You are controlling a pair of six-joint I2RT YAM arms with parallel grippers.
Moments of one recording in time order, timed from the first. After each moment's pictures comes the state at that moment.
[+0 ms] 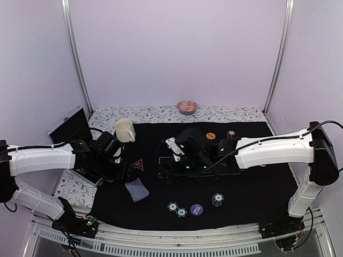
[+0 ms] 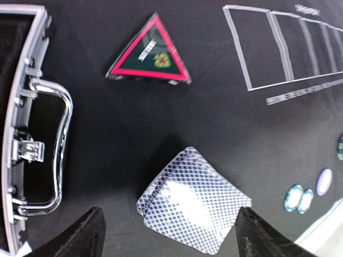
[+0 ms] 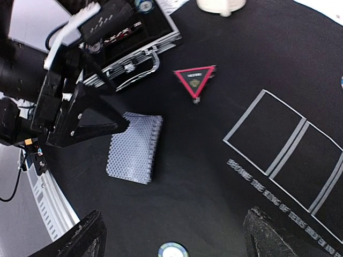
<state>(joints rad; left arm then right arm) -0.74 1.29 0.72 -0.53 0.01 -0.59 1.14 1.71 1.20 -0.21 0.02 0.44</state>
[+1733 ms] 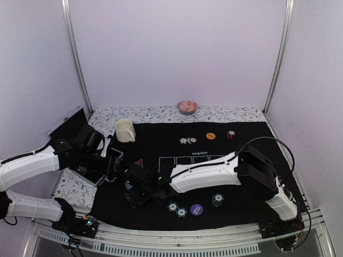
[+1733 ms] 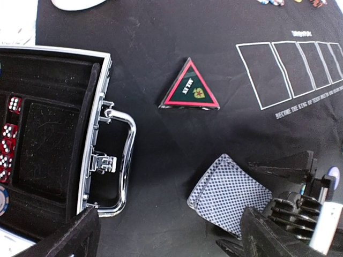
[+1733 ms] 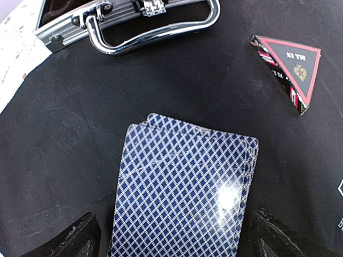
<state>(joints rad) -0.59 1.07 0.68 -0.58 0.01 -0.38 1.33 2.36 1.81 -0.39 0.23 0.44</state>
